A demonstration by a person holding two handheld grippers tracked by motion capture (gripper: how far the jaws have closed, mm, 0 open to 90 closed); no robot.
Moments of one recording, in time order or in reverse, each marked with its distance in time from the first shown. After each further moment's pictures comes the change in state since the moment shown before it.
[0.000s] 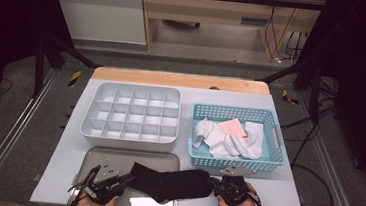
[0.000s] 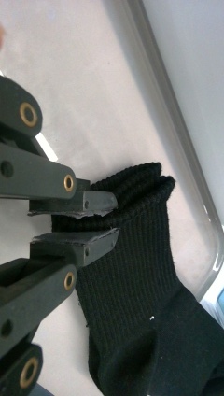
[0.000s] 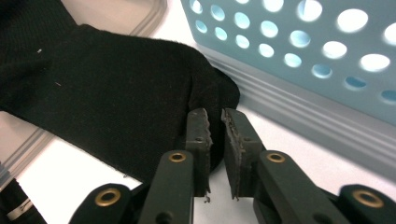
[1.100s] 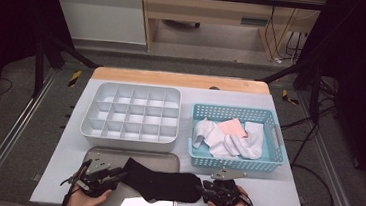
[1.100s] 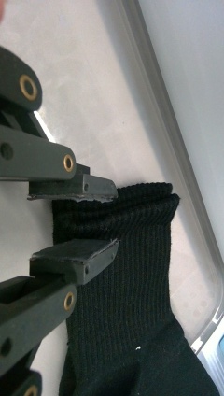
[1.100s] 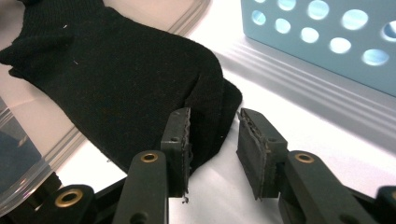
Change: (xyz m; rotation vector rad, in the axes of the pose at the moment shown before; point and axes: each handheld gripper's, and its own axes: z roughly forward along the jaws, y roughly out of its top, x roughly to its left) left arm 0.028 -0.002 -0.002 0.035 0.047 -0.051; right arm 0.021 -0.003 0.010 0.014 0.070 -0.028
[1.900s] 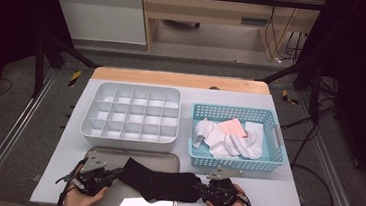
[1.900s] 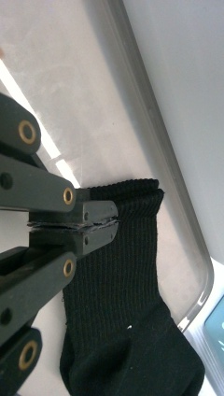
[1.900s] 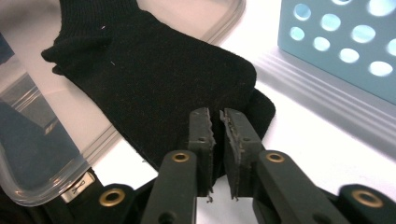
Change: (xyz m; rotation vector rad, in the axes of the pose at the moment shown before) left arm 0.004 0.005 -0.010 -0.028 -0.039 0.002; right arm 0.010 0.011 -0.004 0.024 0.059 -0.052
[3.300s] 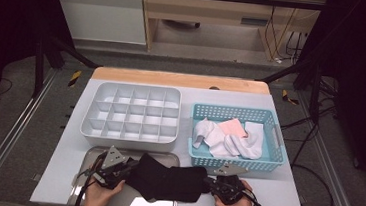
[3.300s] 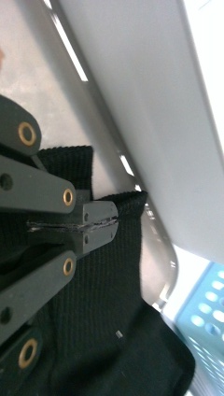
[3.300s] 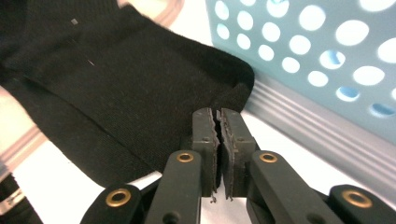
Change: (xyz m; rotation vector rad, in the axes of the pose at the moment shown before) left arm -0.021 0.026 0.029 -0.069 0.015 0.056; right arm -0.022 -0.002 -0.005 -0.021 -0.121 -0.013
